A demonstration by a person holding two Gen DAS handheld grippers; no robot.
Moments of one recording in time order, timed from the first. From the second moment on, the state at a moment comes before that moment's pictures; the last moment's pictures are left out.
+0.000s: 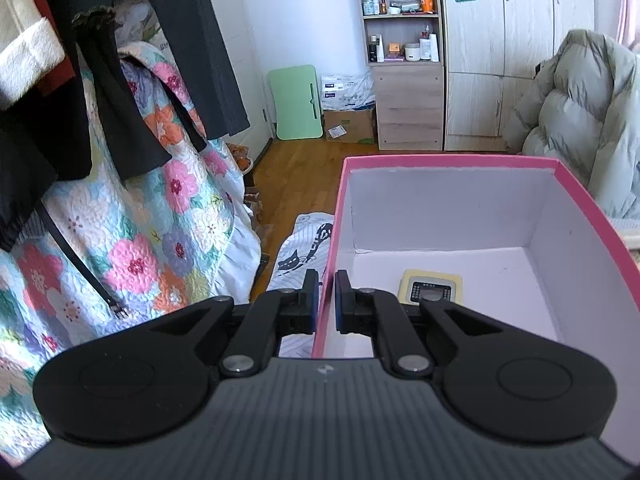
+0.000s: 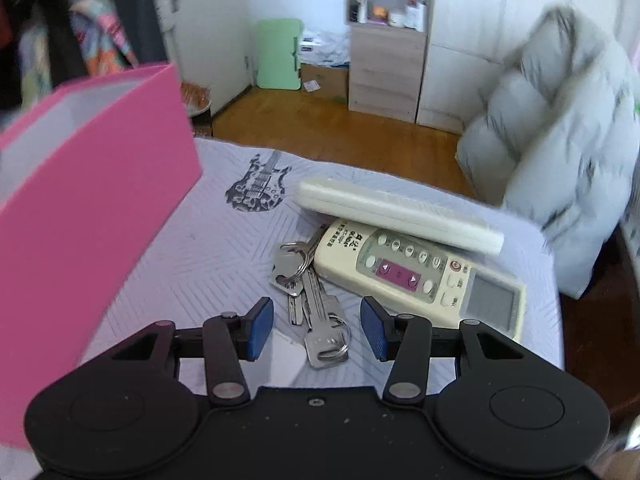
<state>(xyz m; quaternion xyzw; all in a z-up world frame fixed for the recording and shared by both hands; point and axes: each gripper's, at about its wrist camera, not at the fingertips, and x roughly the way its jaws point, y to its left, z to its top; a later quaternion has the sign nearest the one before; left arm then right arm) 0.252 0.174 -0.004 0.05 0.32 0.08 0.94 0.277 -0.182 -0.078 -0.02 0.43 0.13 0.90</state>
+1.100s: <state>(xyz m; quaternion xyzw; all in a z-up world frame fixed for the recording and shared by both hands) 0.253 0.171 -0.004 0.06 0.33 0.09 0.94 0.221 -0.134 0.079 0.01 0.25 0.29 0.92</state>
